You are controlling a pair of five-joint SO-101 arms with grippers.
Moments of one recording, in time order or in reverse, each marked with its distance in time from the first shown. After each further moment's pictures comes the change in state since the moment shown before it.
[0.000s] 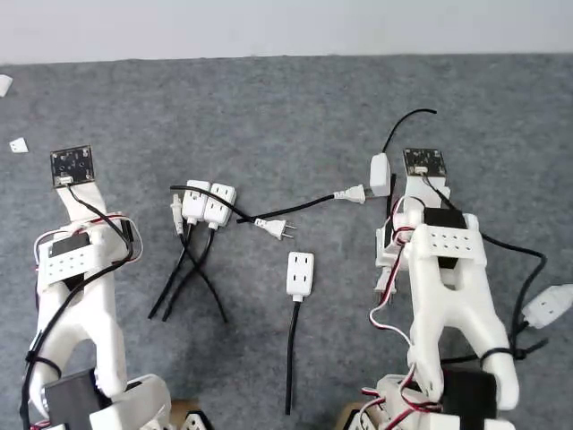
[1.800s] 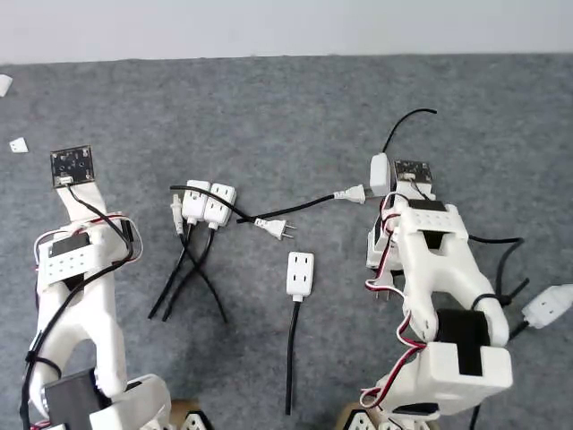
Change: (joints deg) left arm 0.0 0.0 0.0 0.0 0.0; right arm -1.1 18.8 -6.2 -4.7 -3.7
